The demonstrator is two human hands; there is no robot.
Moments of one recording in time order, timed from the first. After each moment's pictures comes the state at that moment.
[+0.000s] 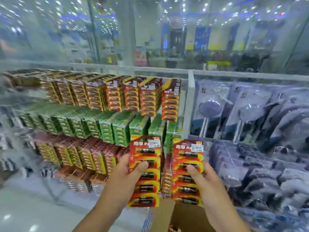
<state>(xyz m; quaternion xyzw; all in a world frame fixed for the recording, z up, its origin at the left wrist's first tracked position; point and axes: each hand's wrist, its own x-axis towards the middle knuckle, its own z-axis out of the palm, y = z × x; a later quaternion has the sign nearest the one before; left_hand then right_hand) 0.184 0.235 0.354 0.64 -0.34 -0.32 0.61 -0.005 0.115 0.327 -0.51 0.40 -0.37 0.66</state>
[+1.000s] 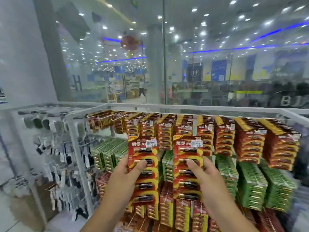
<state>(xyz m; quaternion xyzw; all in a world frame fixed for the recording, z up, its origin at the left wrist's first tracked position) 0.605 0.390 0.455 0.63 -0.30 -0.23 0.68 0.439 0.245 0.435 -0.56 0.25 -0.40 0.68</state>
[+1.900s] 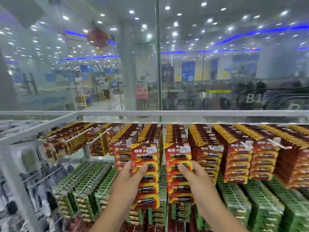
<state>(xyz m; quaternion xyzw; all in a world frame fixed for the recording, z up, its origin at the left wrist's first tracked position) 0.853 0.185 0.421 0.65 -0.29 -0.32 0.62 0.673 0.087 0.410 -0.53 0.36 -0.42 0.64</state>
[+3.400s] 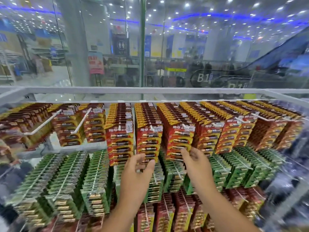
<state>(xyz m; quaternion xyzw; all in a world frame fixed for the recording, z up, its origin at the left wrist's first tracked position) 0.916 0.159 0.360 0.65 -0.45 -0.31 0.53 0.739 0.098 0.373 -0.52 0.59 -0.49 0.38</state>
